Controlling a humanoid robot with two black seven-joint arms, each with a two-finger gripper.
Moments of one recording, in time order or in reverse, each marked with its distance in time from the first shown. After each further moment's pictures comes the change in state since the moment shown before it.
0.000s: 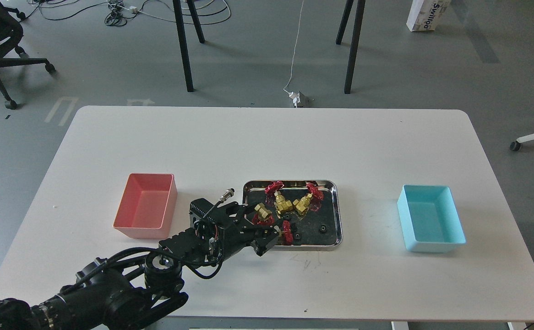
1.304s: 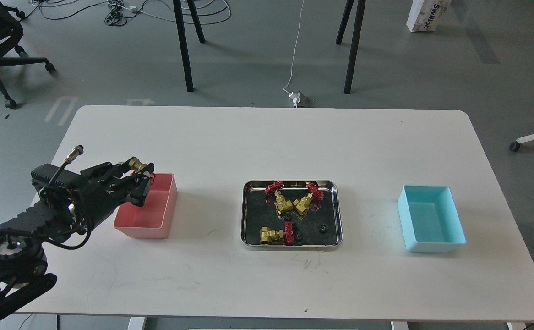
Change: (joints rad) left arm 0.114 0.645 -0.165 -0.368 -0.183 0.068 0.098; right arm -0.016 0.017 -0.002 -0.061 -0.015 0.005 0.000
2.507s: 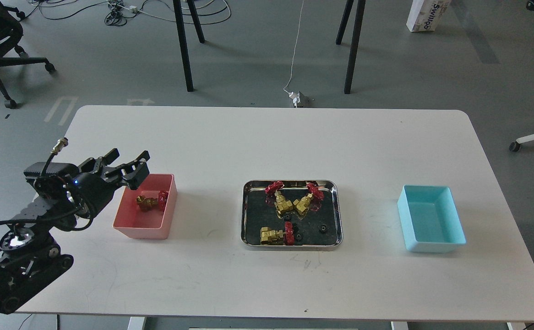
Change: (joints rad) left arm -0.030 -0.152 -0.248 0.176 -0.197 0.015 -0.053; right arm -0.004 0.039 -0.002 0.008 -0.075 0.045 0.003
